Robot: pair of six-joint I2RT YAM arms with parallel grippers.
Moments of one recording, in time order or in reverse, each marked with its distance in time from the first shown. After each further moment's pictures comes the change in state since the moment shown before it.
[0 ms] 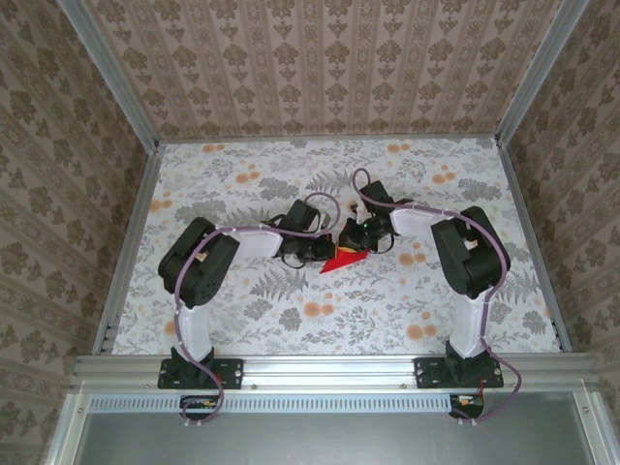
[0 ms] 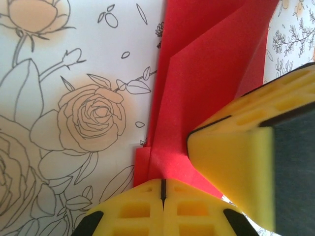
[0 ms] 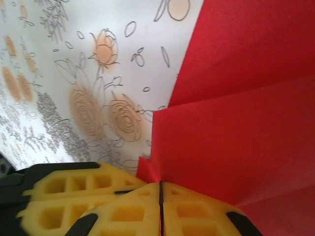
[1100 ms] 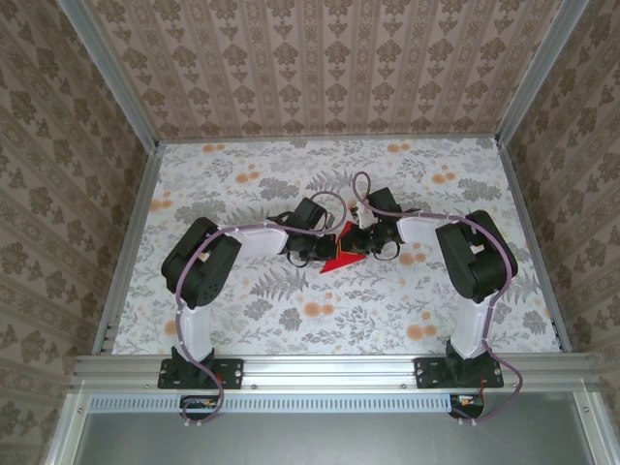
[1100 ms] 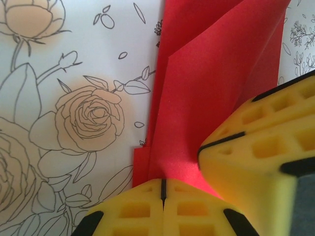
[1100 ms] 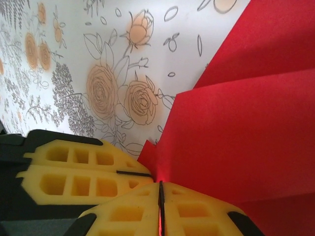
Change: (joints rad) left arm -0.028 0.011 0.068 -0.122 -0.082 0.042; right arm -0.018 -0.048 -0.131 0.166 -0.069 -0.171
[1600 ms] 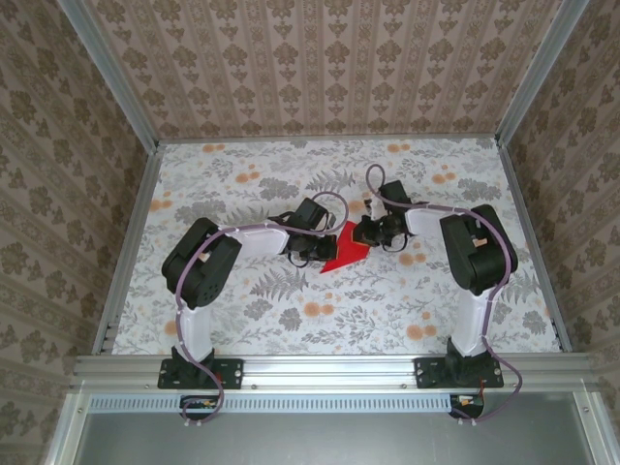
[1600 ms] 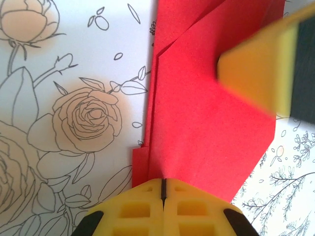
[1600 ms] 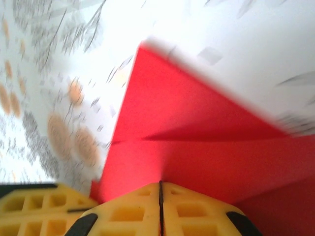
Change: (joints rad) left arm -0.009 0.001 0.007 -0.015 -0.022 0.035; right arm -0.111 0.044 0.062 -0.036 0.078 0.004
